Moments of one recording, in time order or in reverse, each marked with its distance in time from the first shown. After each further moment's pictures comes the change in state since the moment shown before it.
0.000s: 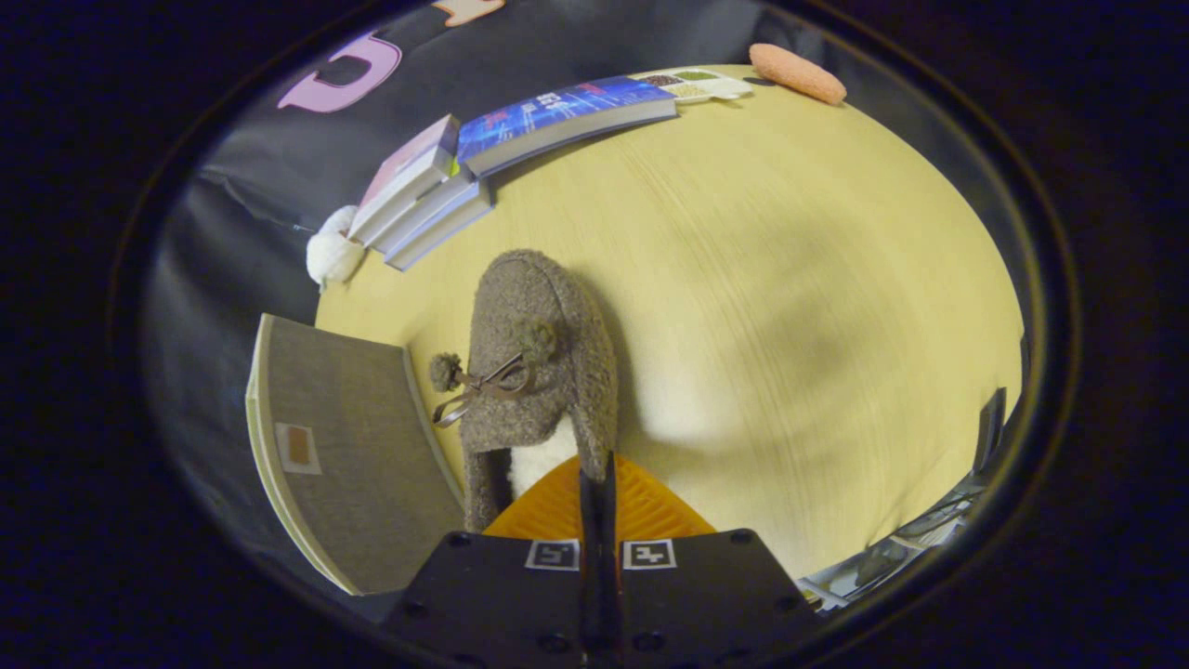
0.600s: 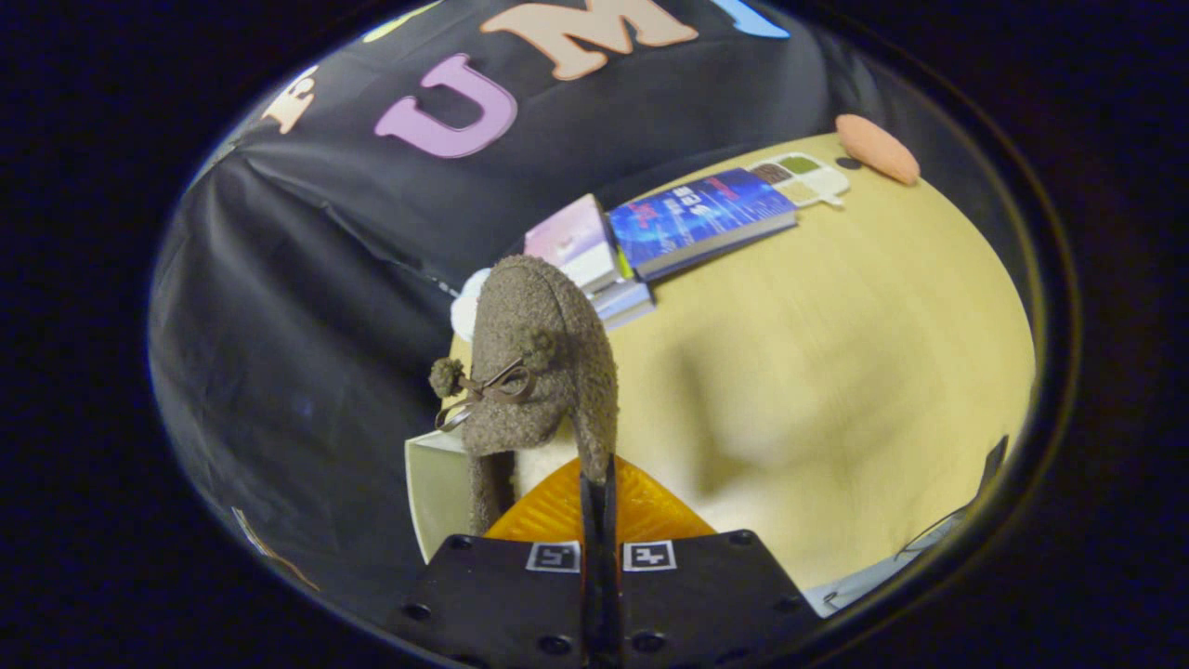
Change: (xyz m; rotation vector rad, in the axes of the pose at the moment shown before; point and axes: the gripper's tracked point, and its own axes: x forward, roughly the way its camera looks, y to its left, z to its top) arm -0.105 0.138 0.059 -0.092 -0.181 0.279
